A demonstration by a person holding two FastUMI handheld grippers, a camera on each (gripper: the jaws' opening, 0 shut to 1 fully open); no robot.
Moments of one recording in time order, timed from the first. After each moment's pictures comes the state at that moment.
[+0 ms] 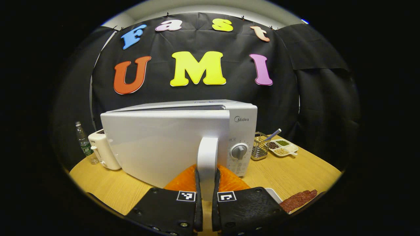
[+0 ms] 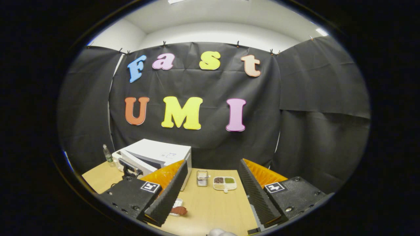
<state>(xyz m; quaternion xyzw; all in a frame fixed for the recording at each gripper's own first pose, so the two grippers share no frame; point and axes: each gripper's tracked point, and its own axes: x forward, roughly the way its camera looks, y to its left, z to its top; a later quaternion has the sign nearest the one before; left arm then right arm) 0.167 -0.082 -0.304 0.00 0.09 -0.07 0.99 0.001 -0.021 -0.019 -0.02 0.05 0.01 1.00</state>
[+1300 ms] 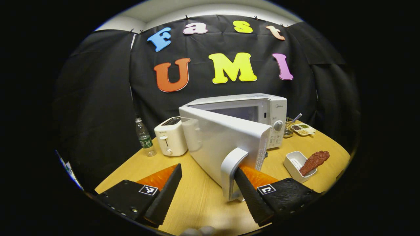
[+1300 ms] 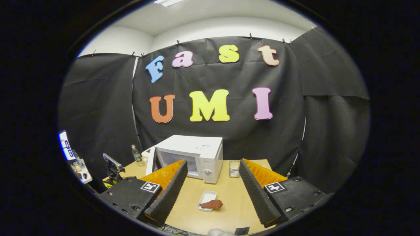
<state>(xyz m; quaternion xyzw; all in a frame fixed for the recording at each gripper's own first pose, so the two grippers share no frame) 0.023 0.098 -0.298 0.05 0.13 0.05 0.99 -0.027 0.077 -0.062 0.01 0.08 0.12 0.99</state>
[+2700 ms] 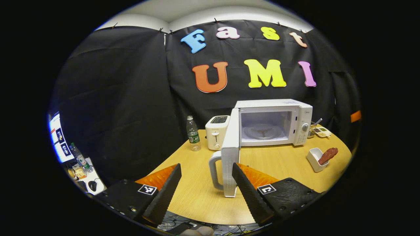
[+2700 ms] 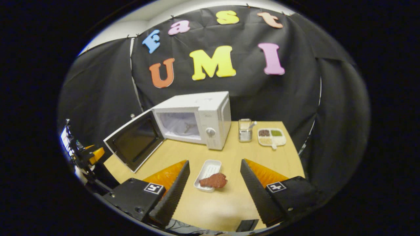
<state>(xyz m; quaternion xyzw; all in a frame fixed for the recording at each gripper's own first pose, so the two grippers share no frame) -0.081 0.199 -0.241 0.02 0.12 0.14 0.98 0.029 0.059 -0.277 0.06 0.27 0.16 0.95</state>
